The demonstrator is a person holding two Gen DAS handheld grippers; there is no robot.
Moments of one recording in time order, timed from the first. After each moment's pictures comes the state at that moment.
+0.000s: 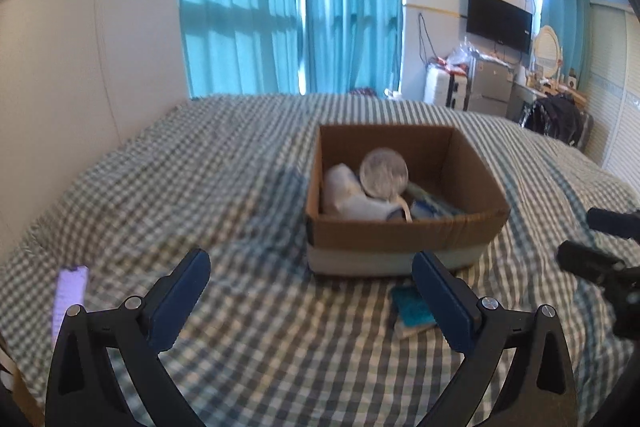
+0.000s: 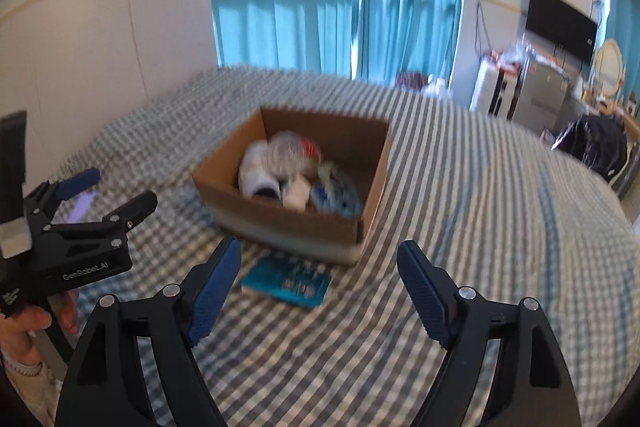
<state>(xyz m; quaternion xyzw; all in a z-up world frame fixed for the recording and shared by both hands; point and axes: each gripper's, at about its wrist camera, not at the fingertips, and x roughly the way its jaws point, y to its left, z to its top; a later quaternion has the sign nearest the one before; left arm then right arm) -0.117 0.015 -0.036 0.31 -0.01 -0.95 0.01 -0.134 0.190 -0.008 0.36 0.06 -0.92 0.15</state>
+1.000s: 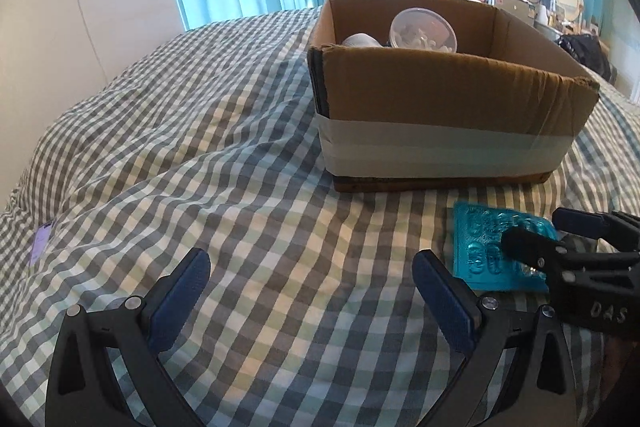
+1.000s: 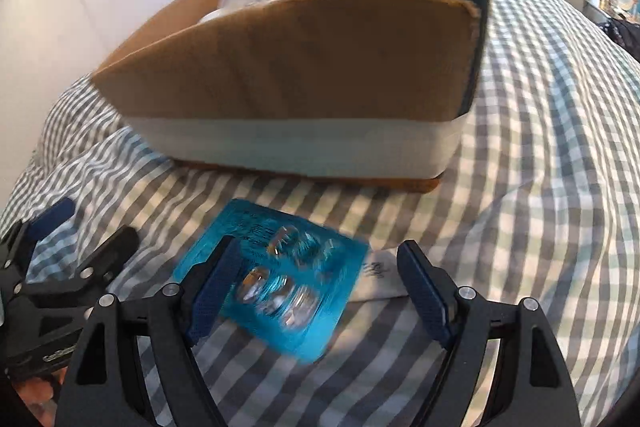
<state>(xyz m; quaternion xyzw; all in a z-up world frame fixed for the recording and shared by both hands) -0.145 0.016 -0.138 0.40 -0.05 -0.91 0.04 -0.206 0.170 -0.142 0.47 -0.01 -0.87 0.15</state>
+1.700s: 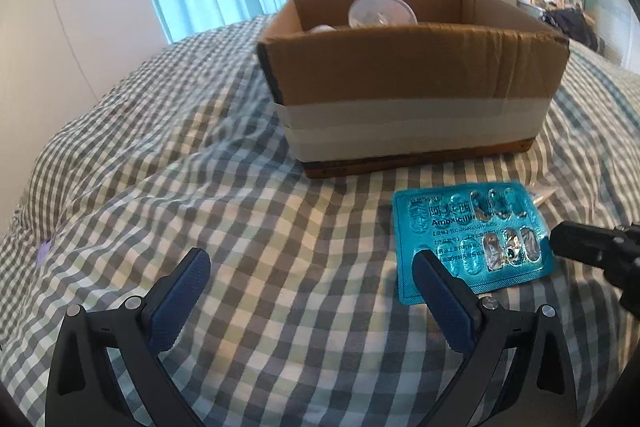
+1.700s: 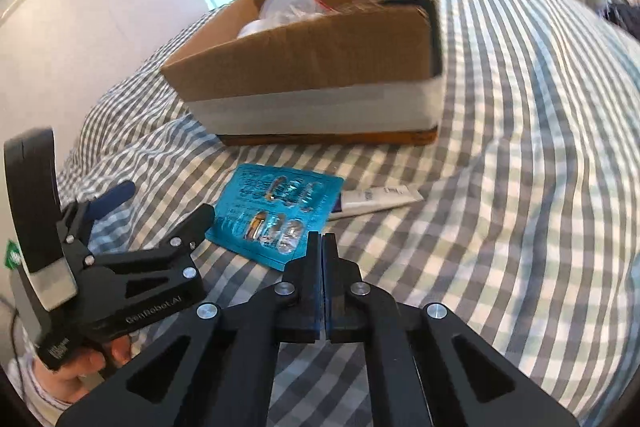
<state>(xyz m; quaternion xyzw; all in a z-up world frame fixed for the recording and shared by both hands) -0.139 0.034 -0.147 0.41 -0.09 -0.91 0.03 -0.151 0.197 -0.128 0.47 -0.08 -0.86 0.18</state>
